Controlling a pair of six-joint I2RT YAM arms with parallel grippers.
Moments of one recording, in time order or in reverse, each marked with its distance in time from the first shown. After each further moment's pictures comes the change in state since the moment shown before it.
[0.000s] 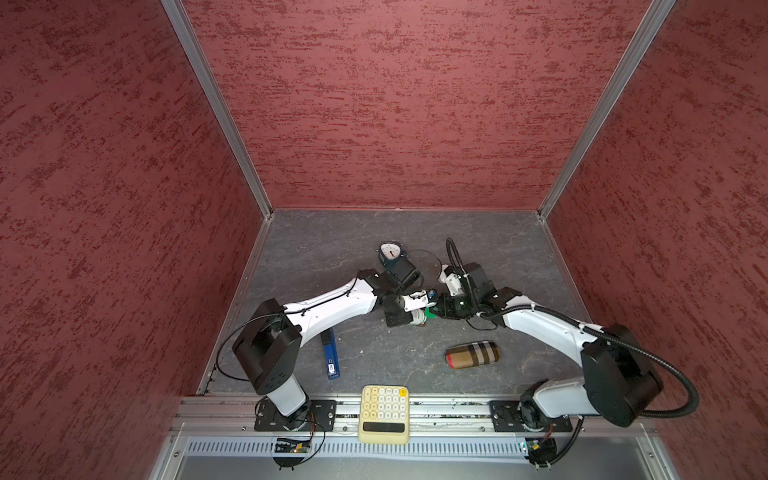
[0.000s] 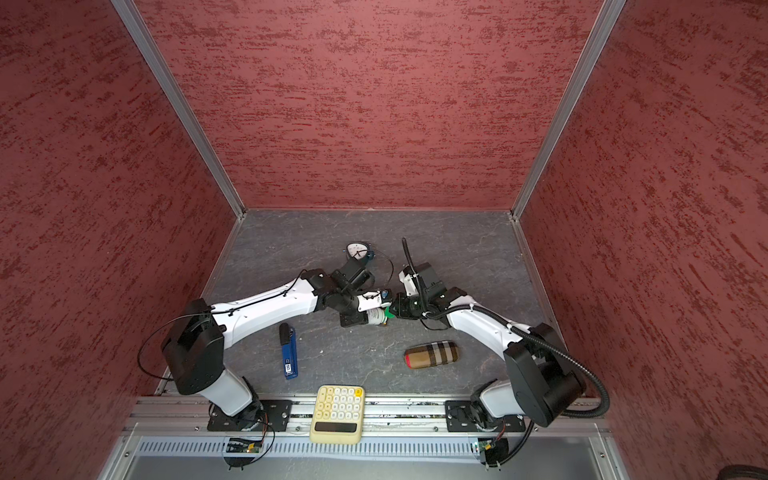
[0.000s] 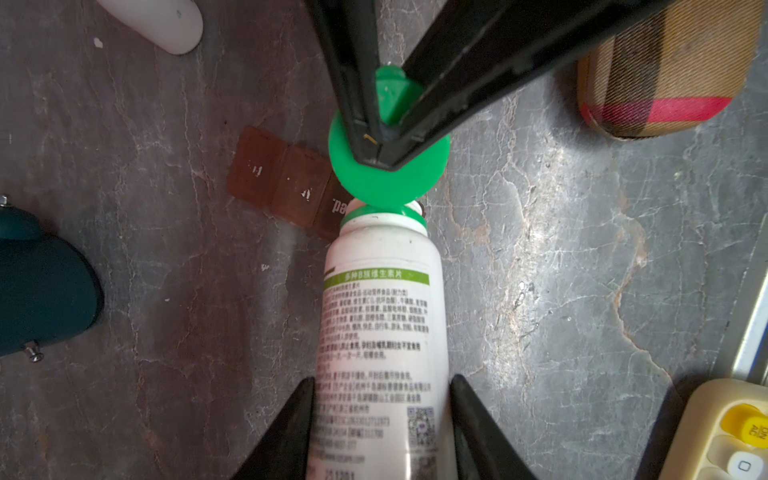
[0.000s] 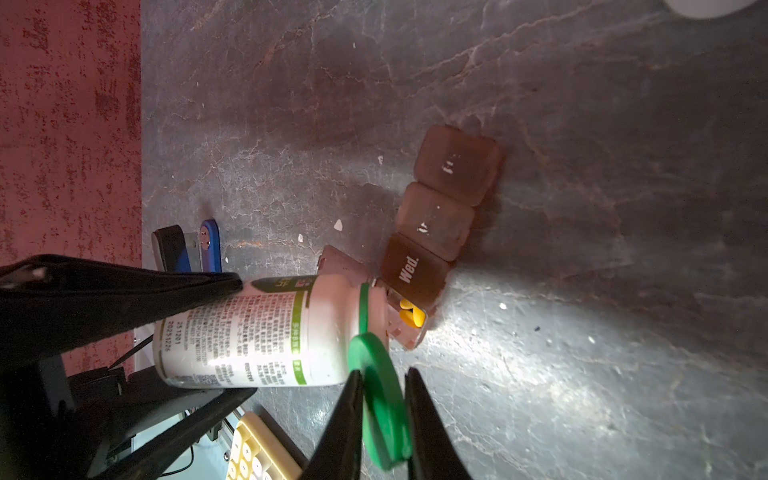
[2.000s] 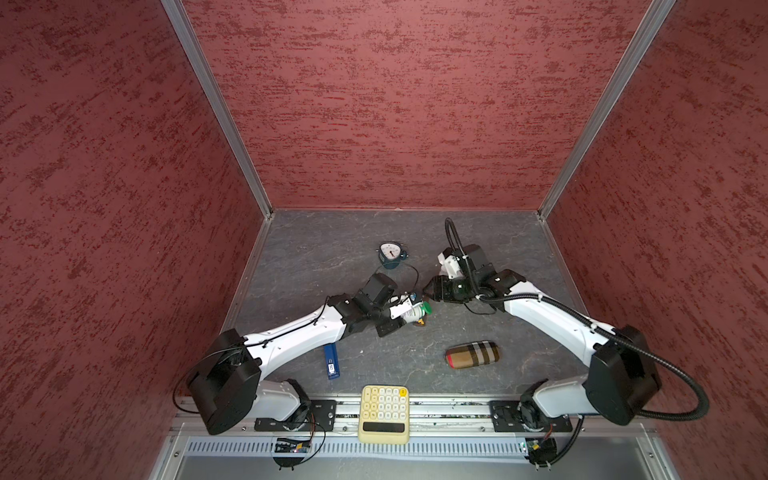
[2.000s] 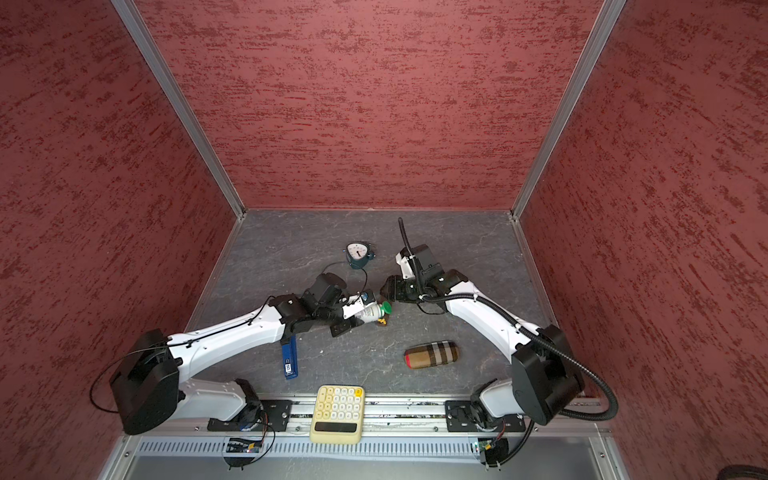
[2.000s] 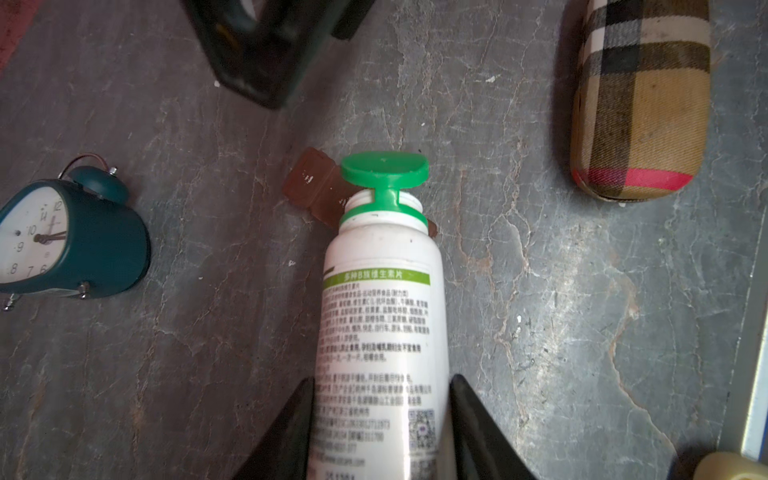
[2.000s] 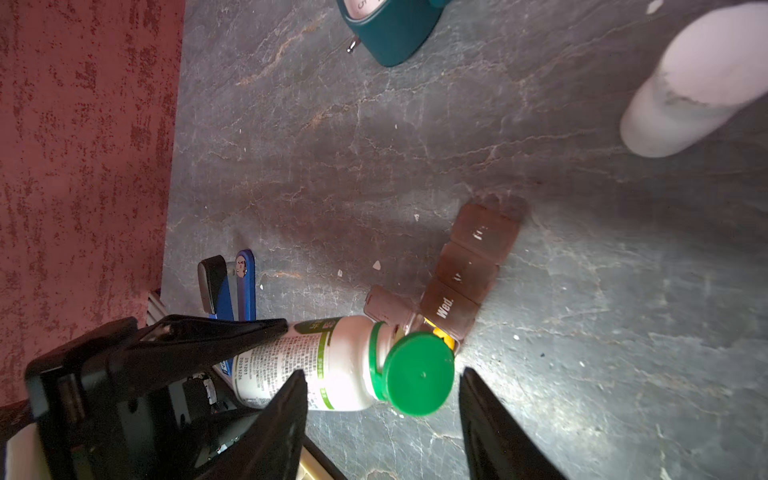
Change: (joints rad) left arm 0.024 -0.290 -0.381 0.409 0.014 -0.160; right arm -0.002 -0.006 0.242 -0.191 0.079 -0.011
